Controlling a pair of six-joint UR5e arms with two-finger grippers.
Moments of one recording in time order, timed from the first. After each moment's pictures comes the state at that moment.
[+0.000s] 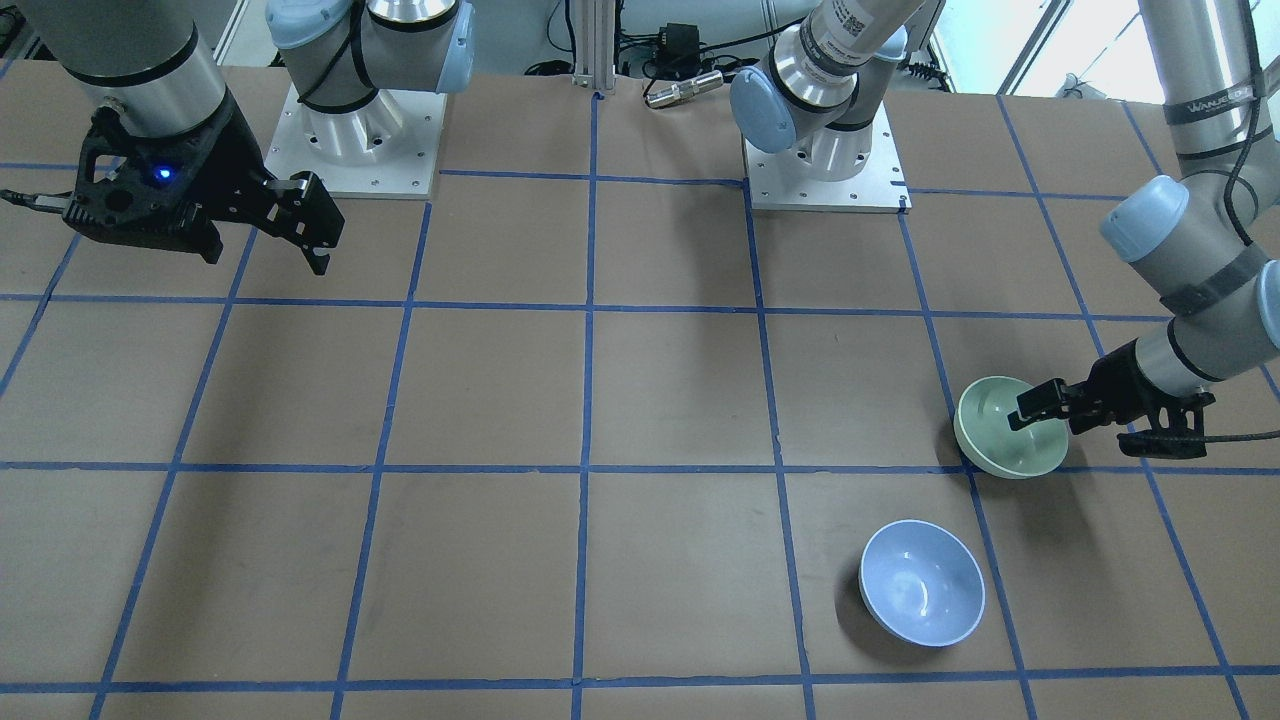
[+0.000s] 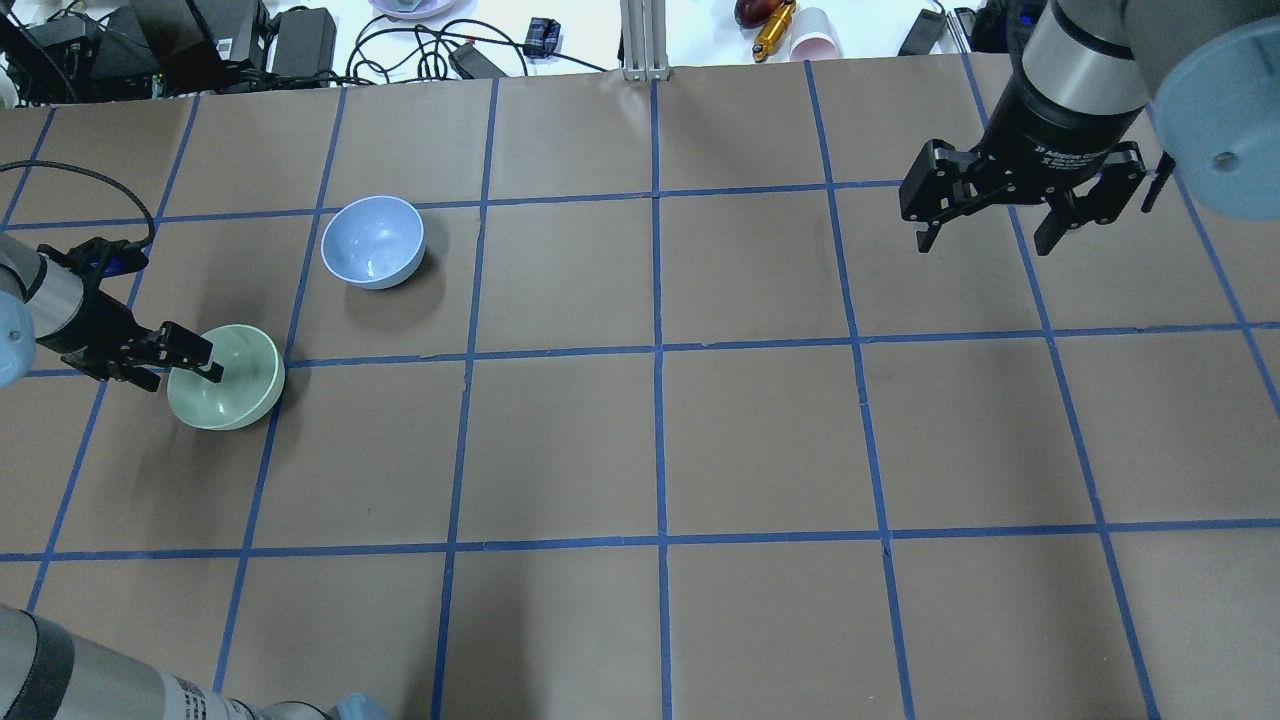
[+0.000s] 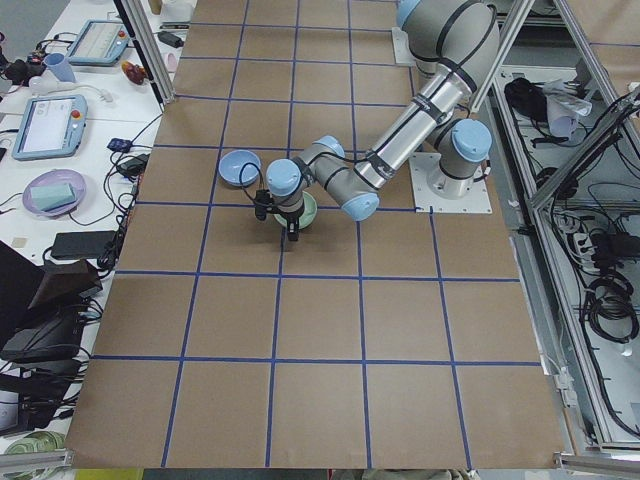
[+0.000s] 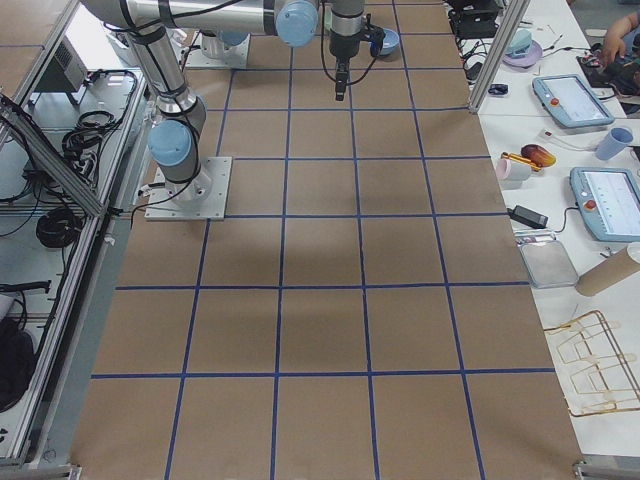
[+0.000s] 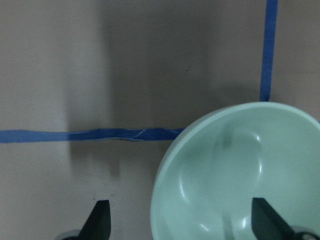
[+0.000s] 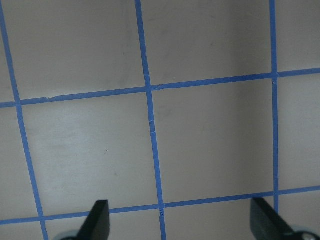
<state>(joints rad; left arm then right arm) -0.91 -1.96 -1.87 -1.05 1.46 0.65 1.52 -1.59 1.63 -1.60 -1.59 0.04</state>
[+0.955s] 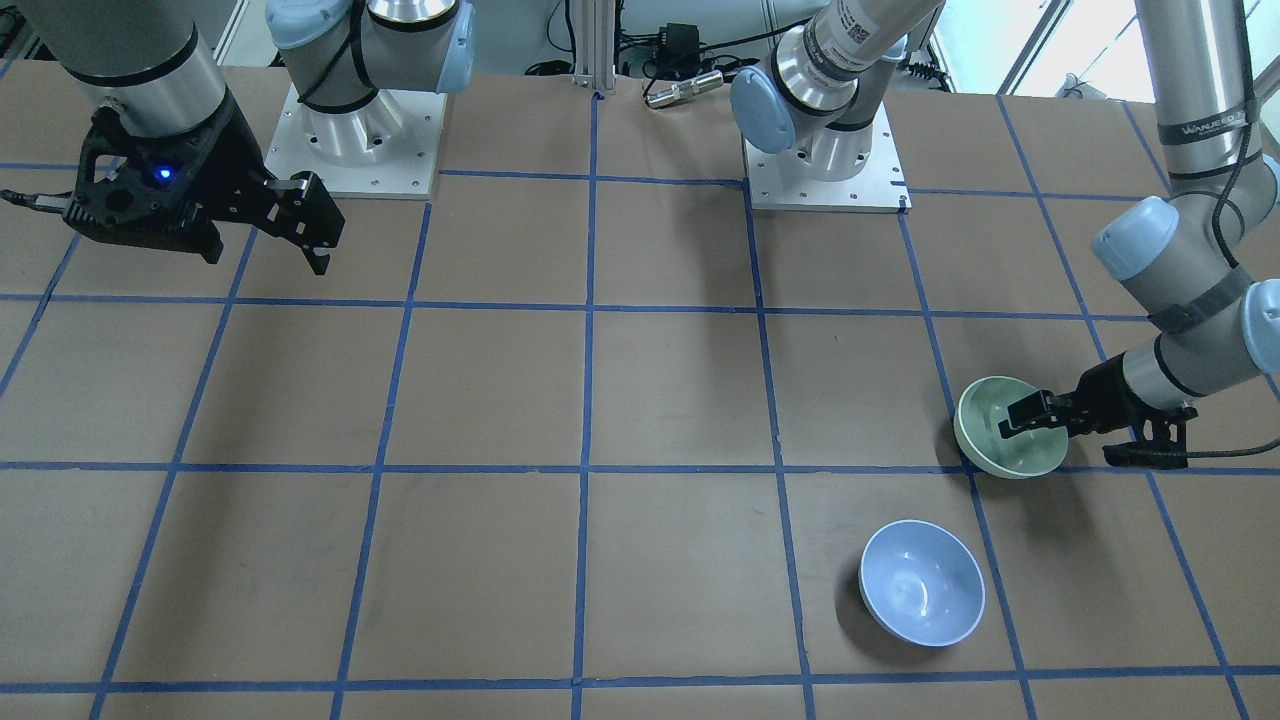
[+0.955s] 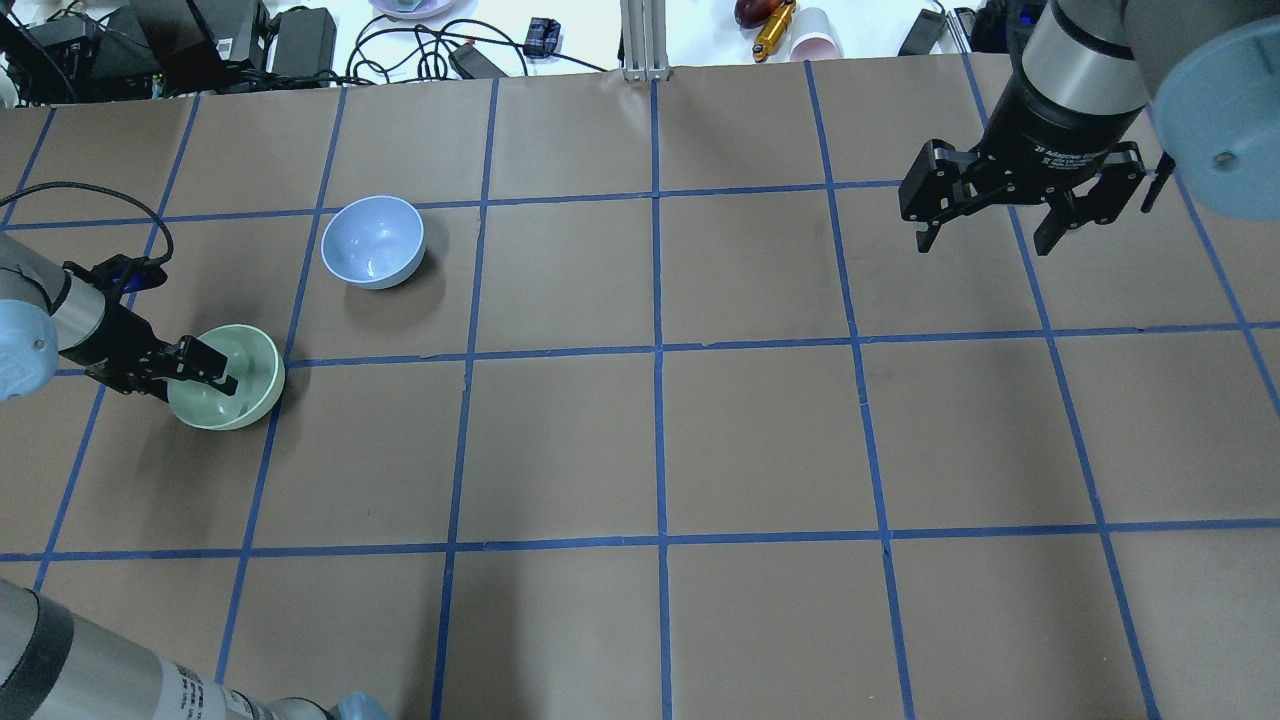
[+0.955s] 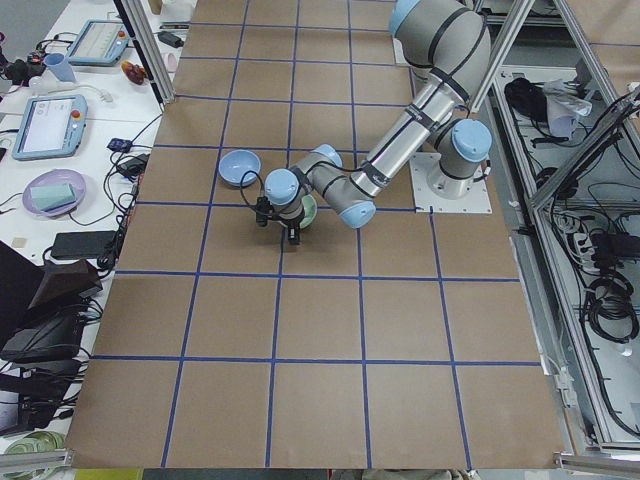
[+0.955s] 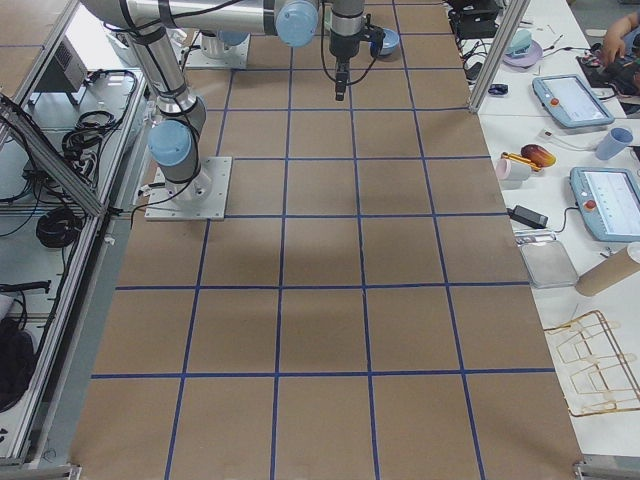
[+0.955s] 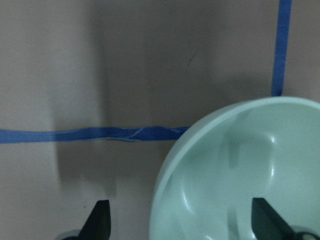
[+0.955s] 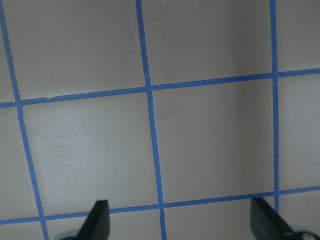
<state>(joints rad) -0.91 -2.00 -1.87 -1.03 1.46 0.65 1.52 -1.59 1.63 -1.60 -1.59 0.04</state>
